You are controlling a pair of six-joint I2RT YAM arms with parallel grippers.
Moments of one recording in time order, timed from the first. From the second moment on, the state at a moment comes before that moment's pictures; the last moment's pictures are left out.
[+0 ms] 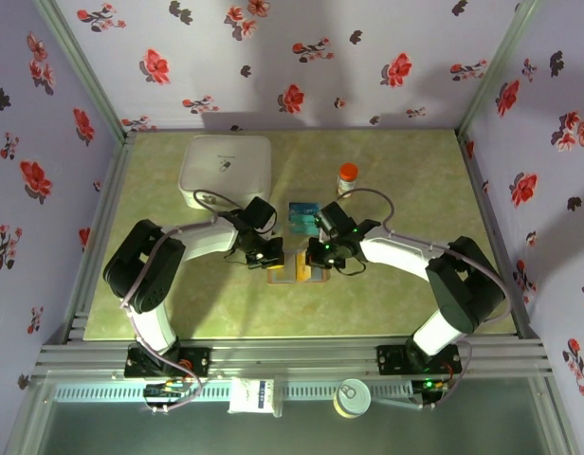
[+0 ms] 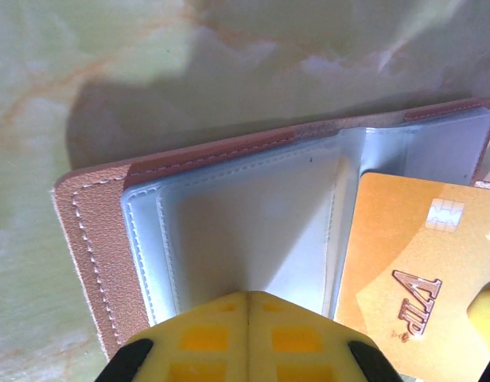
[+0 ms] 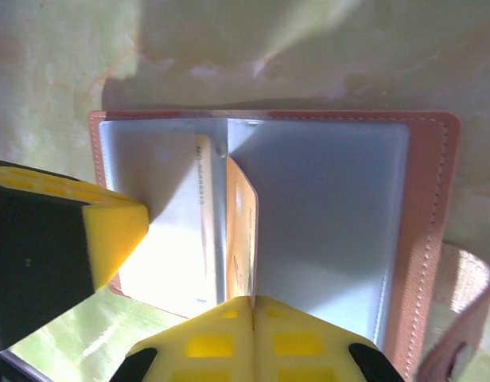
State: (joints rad) left arm -0.68 1.78 1.01 -0.46 0.39 -0.71; right arm 0.71 1.58 0.90 -0.43 -0.29 0.75
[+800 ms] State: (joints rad) left arm -0.66 1.68 1.01 -0.48 0.35 -0.71; right arm 0.71 1.53 1.07 -0.68 -0.23 0.39
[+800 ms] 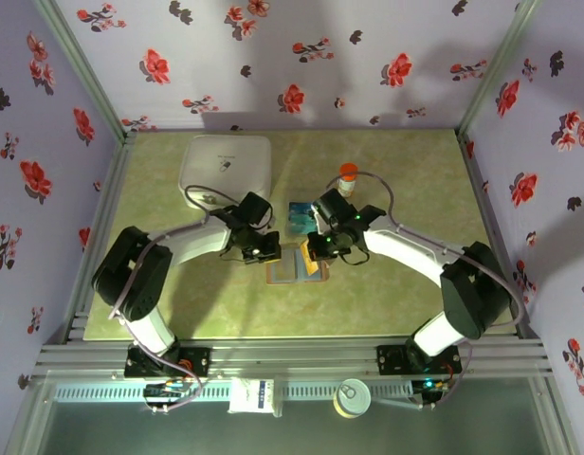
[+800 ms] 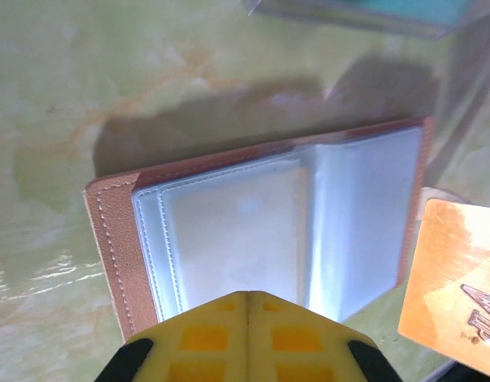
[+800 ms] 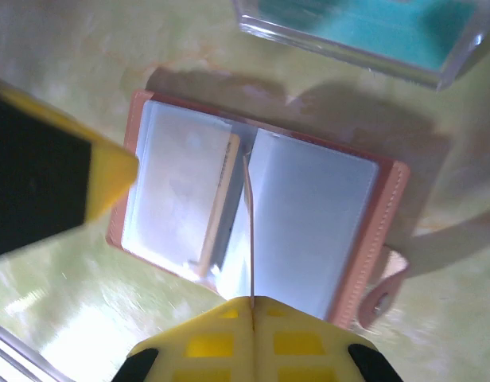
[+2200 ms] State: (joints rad) left arm -0.48 1.46 0.82 -0.54 0.32 -0.67; right arm 0.45 2.33 2.27 -1.24 -0.28 -0.91
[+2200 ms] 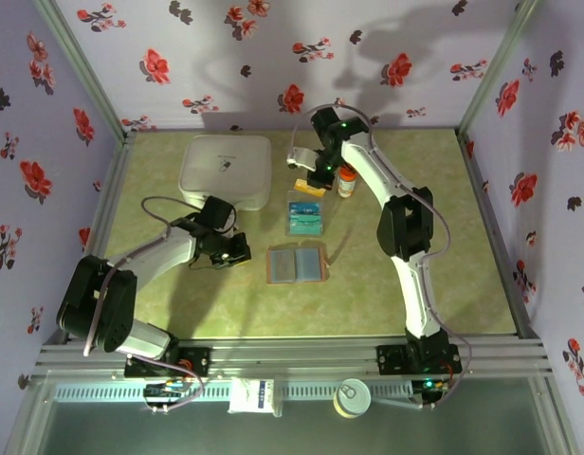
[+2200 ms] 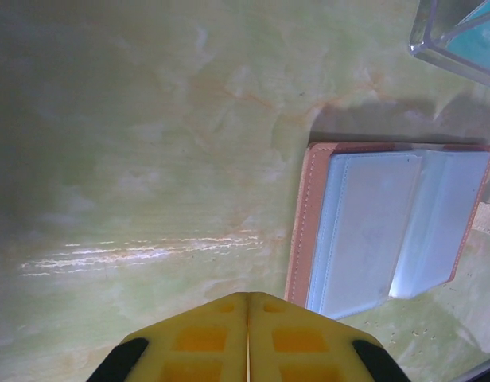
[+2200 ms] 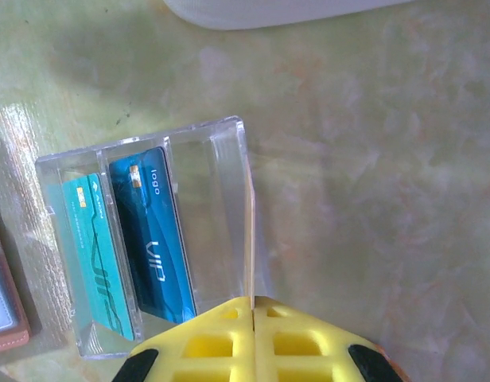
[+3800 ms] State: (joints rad) left arm -0.47 1.47 0.82 -0.53 0.35 -0.67; right arm 0.47 2.36 2.20 -1.10 -0.21 -0.86
